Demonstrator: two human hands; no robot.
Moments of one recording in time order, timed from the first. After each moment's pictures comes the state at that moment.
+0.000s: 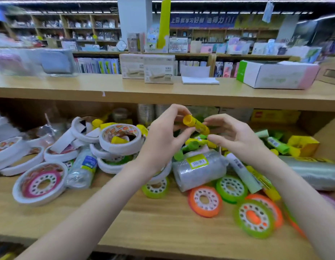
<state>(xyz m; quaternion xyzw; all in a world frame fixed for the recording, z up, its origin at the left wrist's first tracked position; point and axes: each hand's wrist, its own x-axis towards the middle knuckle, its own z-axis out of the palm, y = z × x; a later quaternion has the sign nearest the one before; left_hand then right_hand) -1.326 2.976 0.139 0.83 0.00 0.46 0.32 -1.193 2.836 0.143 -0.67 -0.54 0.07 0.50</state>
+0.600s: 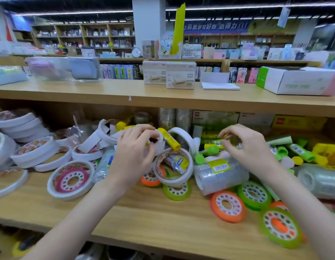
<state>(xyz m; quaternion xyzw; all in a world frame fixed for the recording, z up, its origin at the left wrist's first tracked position) -1.406 3.039 0.110 0.87 0.15 0.46 0.05 -1.211 2.859 0.133 -0.75 -0.53 -0.15 0.36</state>
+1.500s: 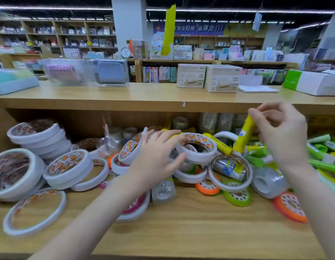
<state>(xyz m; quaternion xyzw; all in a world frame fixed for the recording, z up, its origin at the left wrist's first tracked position) -1.455 3.133 0.116 0.93 0.03 0.36 0.08 -1.311 2.937 0.170 -0.70 -0.35 -0.22 0.59</state>
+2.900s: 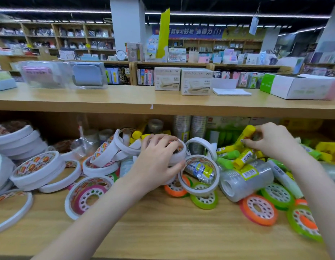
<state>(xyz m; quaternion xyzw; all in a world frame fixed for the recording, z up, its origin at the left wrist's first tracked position) -1.407 3.082 0.111 0.95 0.06 0.31 0.02 -1.226 2.879 0.170 -0.93 -0.28 -0.10 0.21</state>
